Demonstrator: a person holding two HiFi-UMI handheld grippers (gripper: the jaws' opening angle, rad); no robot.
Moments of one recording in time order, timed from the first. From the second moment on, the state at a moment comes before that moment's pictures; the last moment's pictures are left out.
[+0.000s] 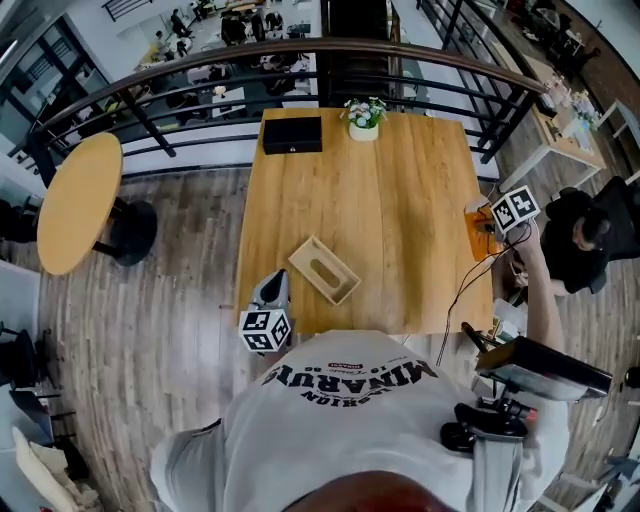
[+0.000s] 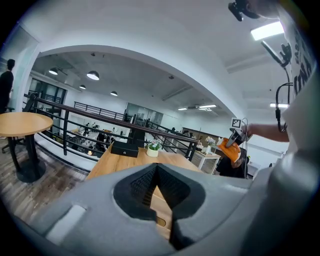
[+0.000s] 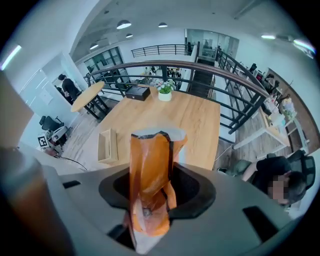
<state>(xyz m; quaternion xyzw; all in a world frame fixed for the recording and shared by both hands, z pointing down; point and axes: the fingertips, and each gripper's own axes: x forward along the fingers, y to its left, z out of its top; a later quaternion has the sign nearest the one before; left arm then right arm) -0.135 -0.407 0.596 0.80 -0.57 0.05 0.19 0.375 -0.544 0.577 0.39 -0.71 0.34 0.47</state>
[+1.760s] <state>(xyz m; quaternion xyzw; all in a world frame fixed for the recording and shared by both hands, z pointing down) -0.184 -0.335 0.611 0.73 -0.64 0.04 0.21 -0.017 -0.491 0.599 0.08 -0.81 0.32 0.48</state>
